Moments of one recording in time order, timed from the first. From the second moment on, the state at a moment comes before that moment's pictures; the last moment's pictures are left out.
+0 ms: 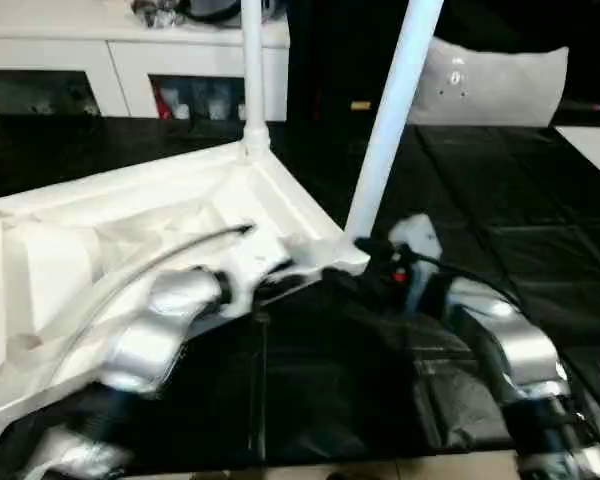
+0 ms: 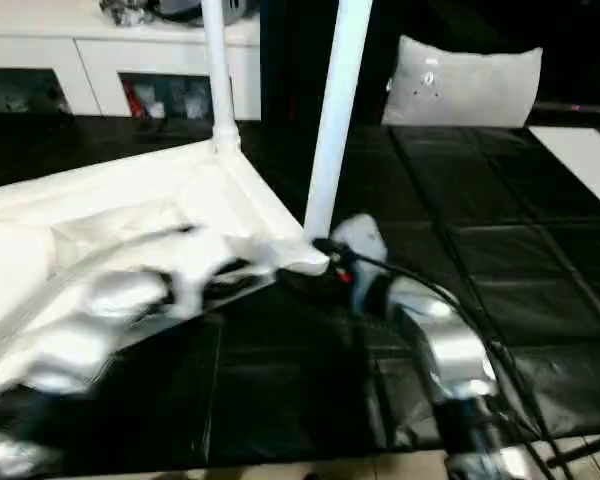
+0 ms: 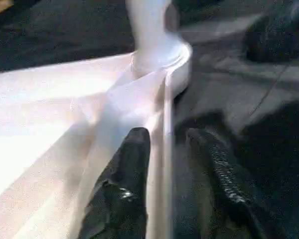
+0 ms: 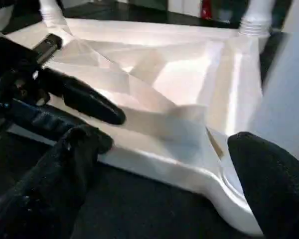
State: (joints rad) left arm -0.36 0.38 -0.21 0.04 0.04 0.37 -0.80; right arm -0.36 -0.25 0.09 0.14 0.23 0.36 0.79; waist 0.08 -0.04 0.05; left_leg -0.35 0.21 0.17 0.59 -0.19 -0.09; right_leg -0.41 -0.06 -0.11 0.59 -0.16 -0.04
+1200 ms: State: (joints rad) left arm -0.21 0.66 -0.26 -0.09 0.22 0.41 -0.71; right arm -0.86 -0.15 0.03 1.11 0.05 -0.04 0.23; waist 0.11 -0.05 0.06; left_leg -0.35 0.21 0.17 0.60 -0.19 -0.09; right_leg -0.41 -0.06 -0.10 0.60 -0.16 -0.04
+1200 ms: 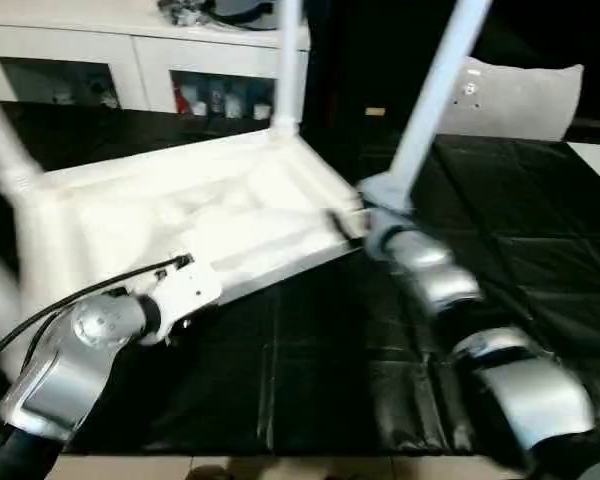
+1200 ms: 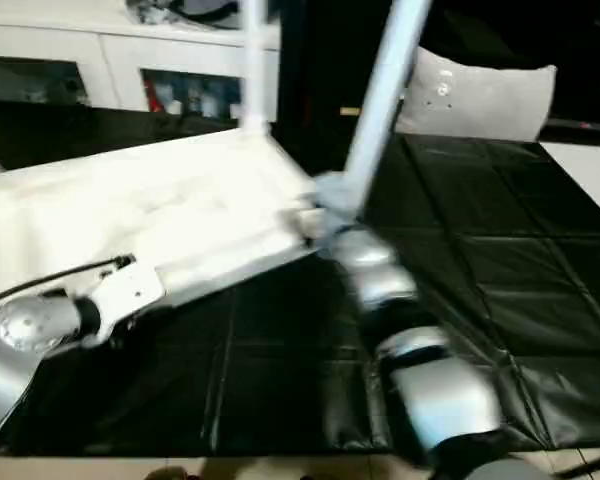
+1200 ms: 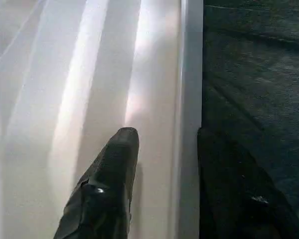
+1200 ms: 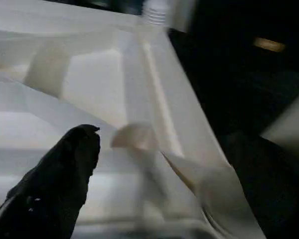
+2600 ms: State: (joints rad) left arm 0.16 0.21 0.04 -0.31 -0.06 0.12 -0.30; right arm -0.45 -0.19 0.00 0.56 0.18 0.04 0.42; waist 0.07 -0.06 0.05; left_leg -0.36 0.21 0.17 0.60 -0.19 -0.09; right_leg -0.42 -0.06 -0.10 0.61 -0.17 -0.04
